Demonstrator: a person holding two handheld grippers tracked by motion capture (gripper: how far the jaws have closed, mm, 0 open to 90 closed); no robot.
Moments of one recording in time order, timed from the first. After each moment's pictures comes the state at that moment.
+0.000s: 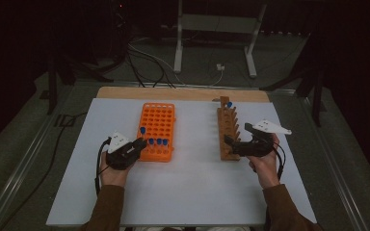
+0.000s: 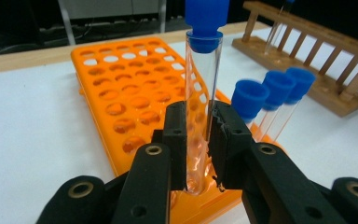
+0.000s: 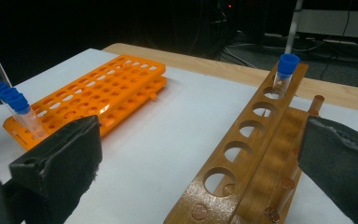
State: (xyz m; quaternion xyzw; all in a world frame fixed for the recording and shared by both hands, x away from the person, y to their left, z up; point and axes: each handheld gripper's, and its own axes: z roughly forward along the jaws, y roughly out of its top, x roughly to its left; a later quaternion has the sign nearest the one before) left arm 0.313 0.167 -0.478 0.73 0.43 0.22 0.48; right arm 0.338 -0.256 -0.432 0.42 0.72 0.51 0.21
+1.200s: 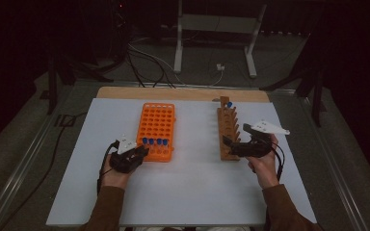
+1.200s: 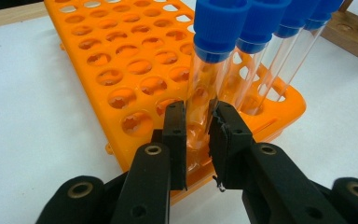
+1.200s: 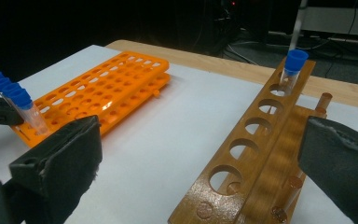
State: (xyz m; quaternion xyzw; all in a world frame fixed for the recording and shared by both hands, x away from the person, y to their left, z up) left arm 0.314 0.161 -0.492 0.78 0.42 0.20 0.42; right arm 0.338 -0.254 -0.434 0.42 0.72 0.51 0.21
